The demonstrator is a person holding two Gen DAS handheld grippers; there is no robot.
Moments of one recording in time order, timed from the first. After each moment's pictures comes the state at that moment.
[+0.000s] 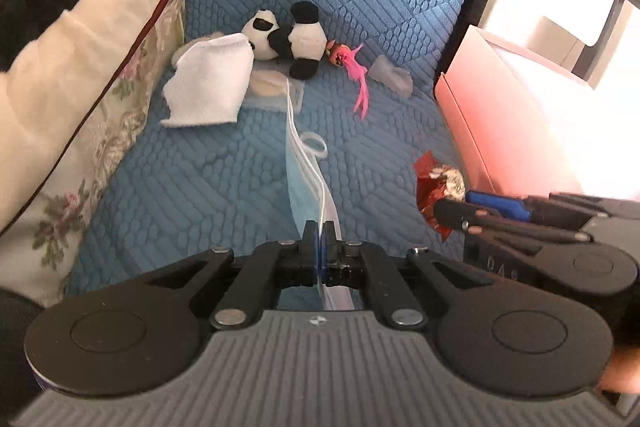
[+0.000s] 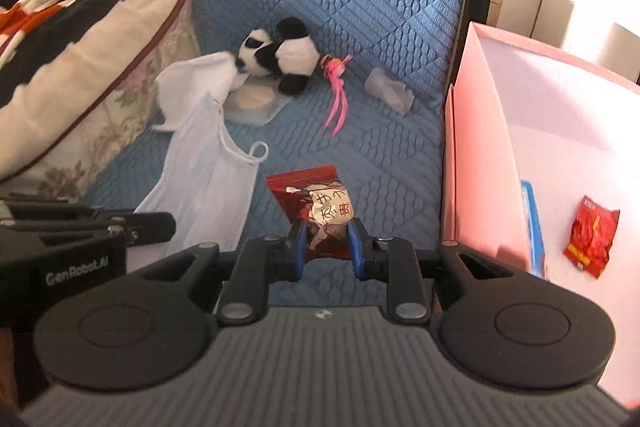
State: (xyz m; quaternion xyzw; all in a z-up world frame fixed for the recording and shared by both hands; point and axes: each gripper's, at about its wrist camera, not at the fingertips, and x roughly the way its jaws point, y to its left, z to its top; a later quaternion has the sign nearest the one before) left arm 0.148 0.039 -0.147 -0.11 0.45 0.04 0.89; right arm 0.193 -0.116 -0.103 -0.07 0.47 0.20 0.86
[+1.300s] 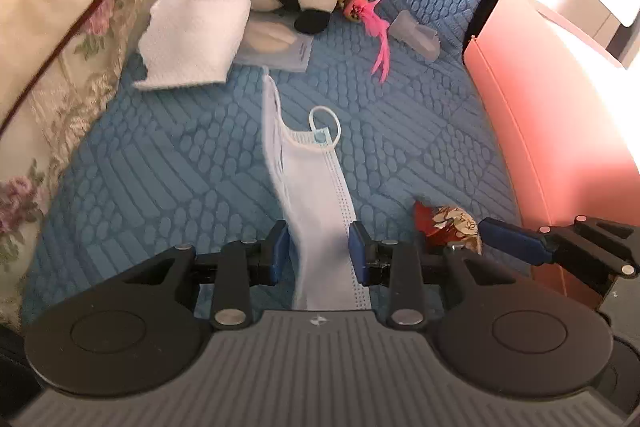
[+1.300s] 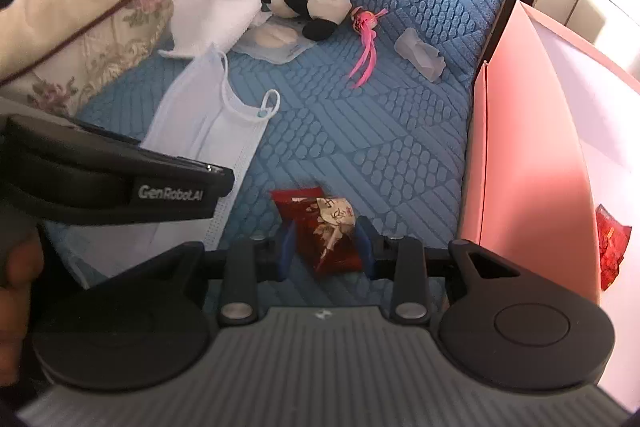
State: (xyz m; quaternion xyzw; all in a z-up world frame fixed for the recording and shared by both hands) left arm 0.193 0.037 -0.196 -0.12 0.49 0.05 0.86; right arm 0.185 -0.094 -0.134 -0.15 0.49 0.23 0.83
